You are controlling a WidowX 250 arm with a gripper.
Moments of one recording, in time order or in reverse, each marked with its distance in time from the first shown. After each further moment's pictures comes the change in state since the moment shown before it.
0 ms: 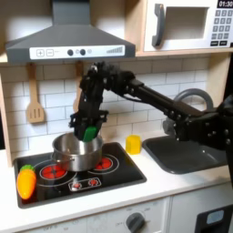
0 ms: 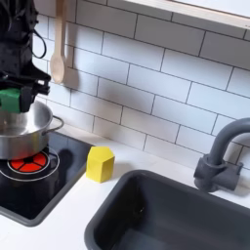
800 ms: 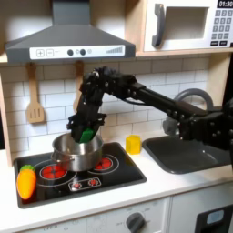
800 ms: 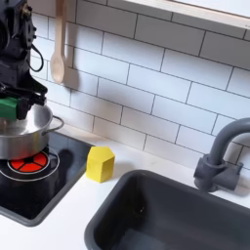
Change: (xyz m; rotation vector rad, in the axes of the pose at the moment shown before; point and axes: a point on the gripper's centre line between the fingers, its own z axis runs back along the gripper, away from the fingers) arm 0.007 0.004 -0.004 0.027 -0.083 -0.002
